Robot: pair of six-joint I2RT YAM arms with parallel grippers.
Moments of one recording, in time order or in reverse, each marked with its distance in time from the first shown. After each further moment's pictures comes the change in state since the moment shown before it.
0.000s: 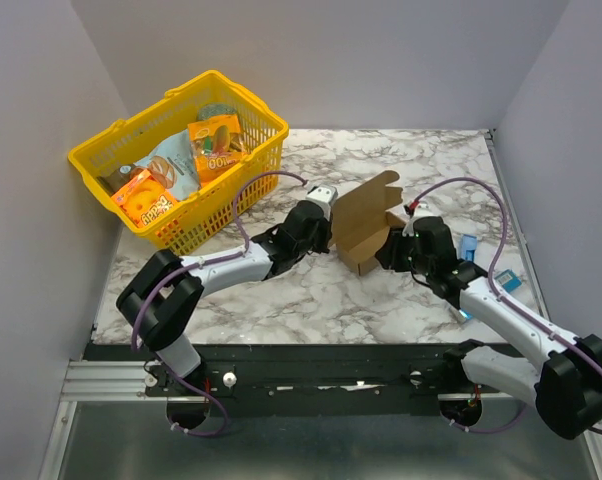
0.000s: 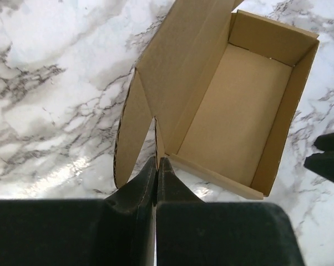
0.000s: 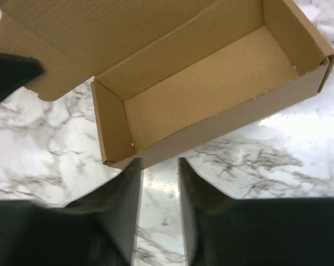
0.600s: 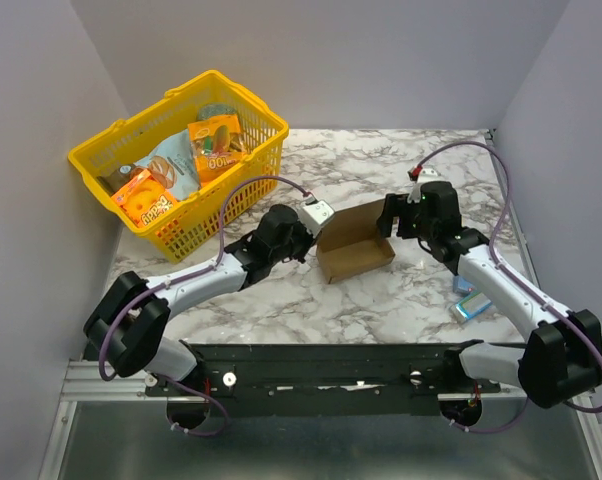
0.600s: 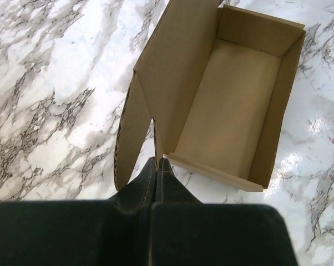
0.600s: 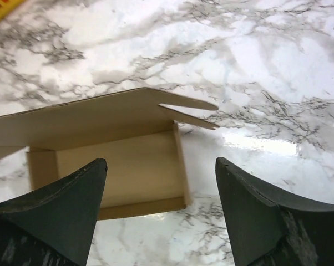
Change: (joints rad) left arm 0.052 -0.201 -0.146 -0.008 0.188 0.504; right arm -0.107 0.158 0.259 -0.055 0.016 -0.150
